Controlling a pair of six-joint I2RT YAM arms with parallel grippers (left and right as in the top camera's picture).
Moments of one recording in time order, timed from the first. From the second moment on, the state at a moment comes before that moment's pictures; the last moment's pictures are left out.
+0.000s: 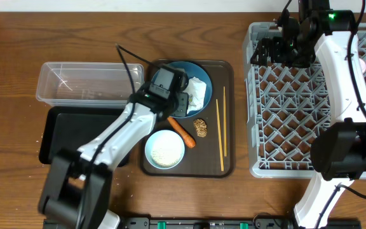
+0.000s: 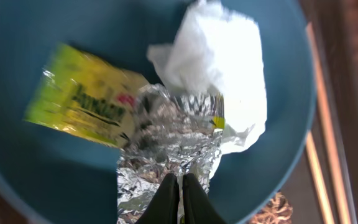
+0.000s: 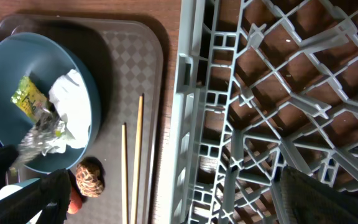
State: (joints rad) left arm -0.45 1.67 1.09 -0.43 0.04 -0.30; right arm 0.04 2.05 2.03 -1.27 -0.30 0.04
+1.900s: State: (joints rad) left arm -0.35 1.86 1.13 -0.25 0.15 -0.27; right arm 0.04 2.05 2.03 -1.29 -0.30 0.04
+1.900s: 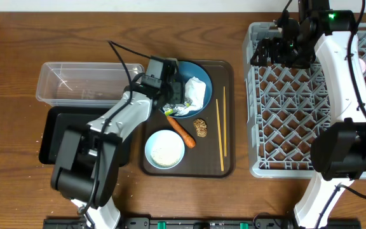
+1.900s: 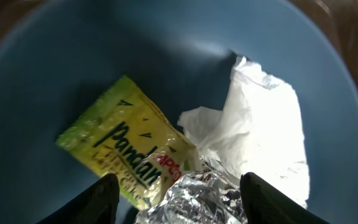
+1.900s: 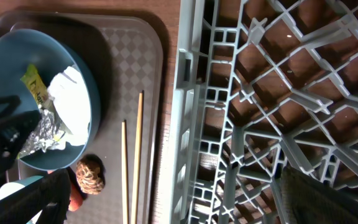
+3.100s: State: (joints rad) left arm -0.26 1.65 1.16 -0.23 0.12 -0.27; right arm 0.03 2.05 2.03 -1.30 -0.30 0.04
